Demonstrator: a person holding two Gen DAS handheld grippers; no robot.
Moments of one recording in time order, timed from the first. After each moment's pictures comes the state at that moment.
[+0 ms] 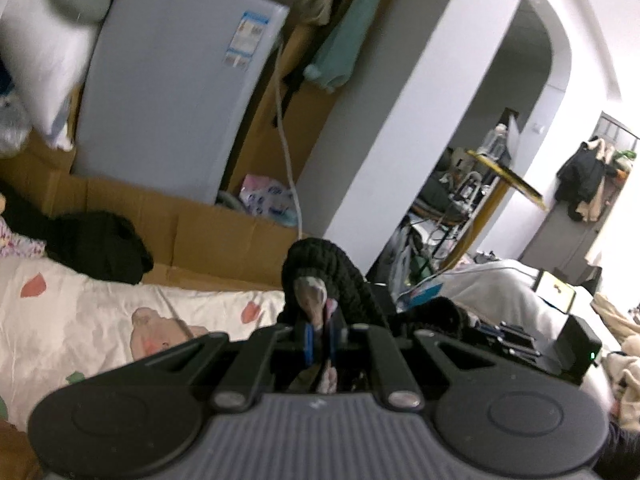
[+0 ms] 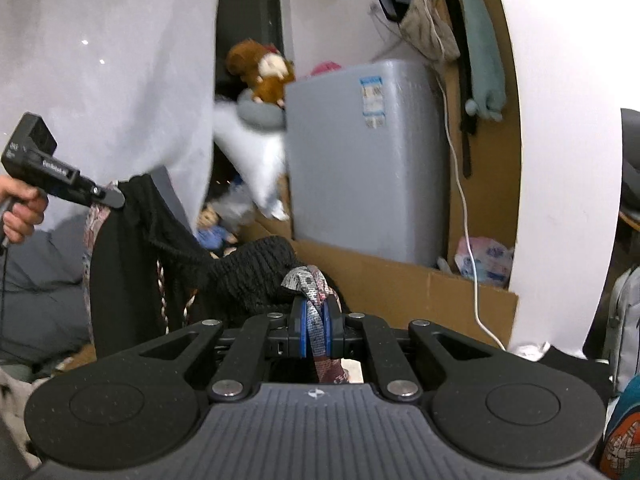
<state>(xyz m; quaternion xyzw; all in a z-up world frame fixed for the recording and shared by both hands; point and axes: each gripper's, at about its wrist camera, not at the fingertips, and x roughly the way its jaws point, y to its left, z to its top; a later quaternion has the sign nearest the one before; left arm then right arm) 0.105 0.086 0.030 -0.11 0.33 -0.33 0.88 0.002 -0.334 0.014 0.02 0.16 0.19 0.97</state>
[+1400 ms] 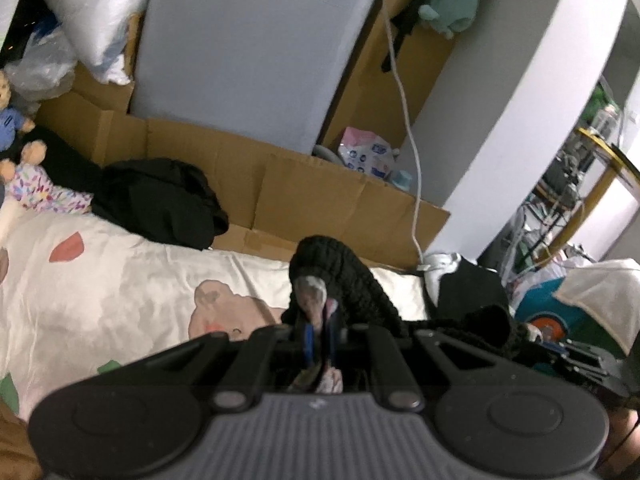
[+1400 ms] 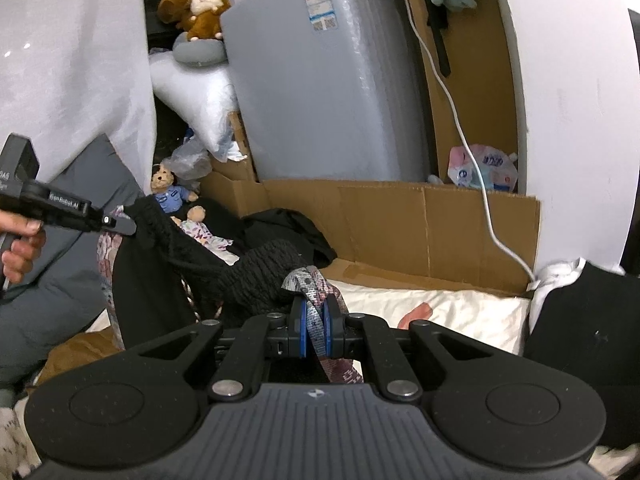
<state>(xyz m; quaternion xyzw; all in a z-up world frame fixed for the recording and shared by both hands) 0.205 0.058 -0.082 -0.08 0.38 -0.22 0.89 0.115 -0.320 -0.079 0.09 0.25 0.16 0.95</state>
